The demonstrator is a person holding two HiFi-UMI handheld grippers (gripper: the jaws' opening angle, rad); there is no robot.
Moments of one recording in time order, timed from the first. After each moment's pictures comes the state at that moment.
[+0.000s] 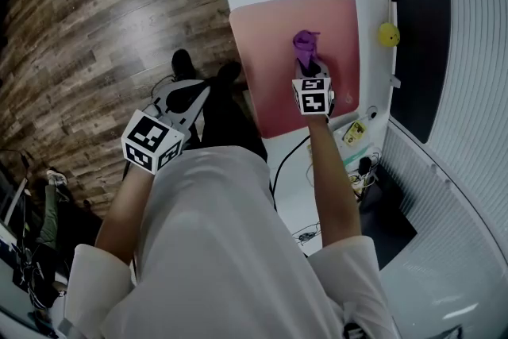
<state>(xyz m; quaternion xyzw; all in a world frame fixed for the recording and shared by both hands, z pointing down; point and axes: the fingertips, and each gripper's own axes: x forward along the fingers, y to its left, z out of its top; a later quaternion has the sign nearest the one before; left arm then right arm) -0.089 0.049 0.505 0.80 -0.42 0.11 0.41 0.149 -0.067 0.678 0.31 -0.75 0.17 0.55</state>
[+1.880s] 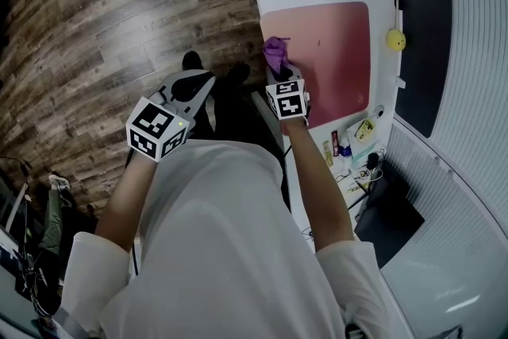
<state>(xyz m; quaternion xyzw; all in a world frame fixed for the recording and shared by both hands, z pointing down) -0.169 0.060 0.503 0.81 -0.42 0.09 0.40 0.005 0.017 0.680 0.26 -0.77 0.21 0.54</state>
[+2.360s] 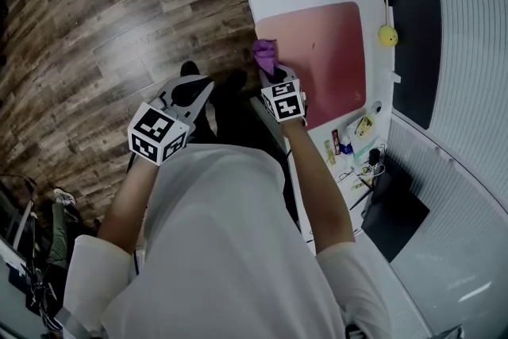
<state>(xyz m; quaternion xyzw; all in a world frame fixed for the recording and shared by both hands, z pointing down) -0.179 0.053 0.499 0.82 -0.40 0.09 0.39 -0.022 0.013 0.663 0.25 -0.78 0.22 0.53</state>
